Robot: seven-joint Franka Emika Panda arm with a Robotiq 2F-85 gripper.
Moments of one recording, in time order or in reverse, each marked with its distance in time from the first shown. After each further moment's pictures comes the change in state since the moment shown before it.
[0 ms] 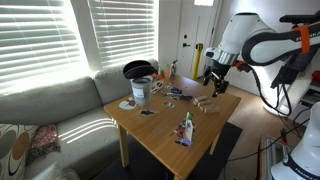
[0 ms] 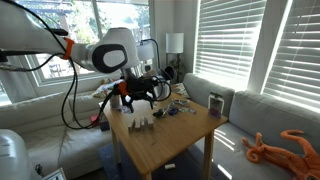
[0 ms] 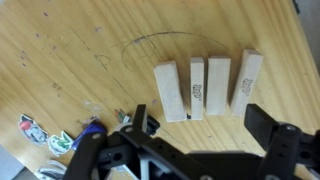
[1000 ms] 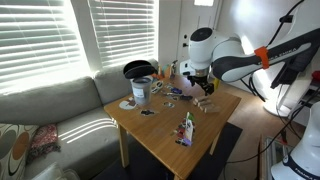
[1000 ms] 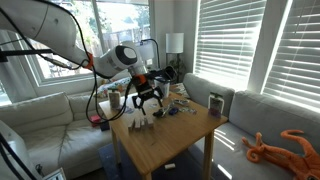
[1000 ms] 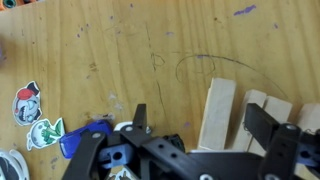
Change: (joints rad) arm 0.015 0.328 0.148 0.251 -0.432 -0.200 -0.048
